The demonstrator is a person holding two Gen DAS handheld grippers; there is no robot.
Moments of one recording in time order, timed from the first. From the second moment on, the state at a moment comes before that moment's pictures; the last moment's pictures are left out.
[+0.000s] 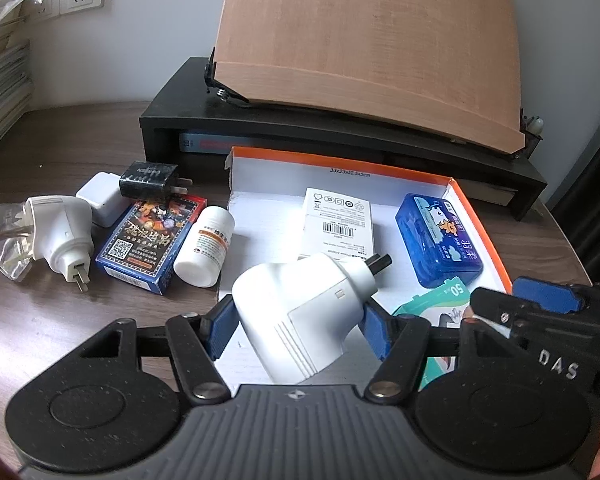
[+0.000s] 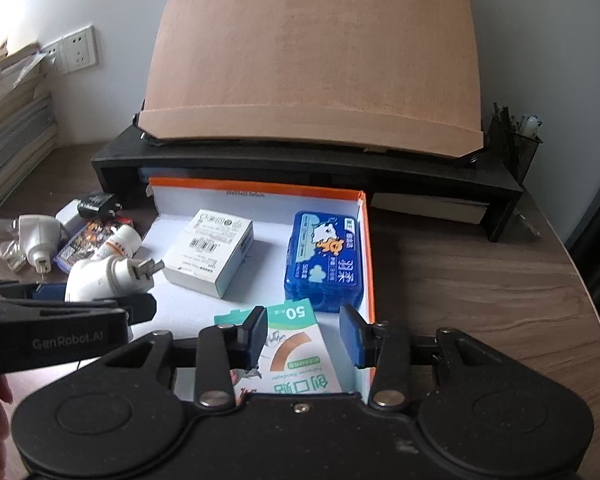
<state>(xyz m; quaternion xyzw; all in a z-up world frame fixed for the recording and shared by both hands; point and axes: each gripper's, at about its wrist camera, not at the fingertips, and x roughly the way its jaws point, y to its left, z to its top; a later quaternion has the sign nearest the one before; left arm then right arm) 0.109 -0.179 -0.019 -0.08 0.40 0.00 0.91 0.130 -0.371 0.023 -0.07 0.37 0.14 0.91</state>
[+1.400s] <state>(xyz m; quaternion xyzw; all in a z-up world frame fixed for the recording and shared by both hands) 0.103 -0.140 0.001 -0.06 0.42 -0.01 0.91 0.107 -0.337 0.045 -0.03 0.36 0.10 0.93</state>
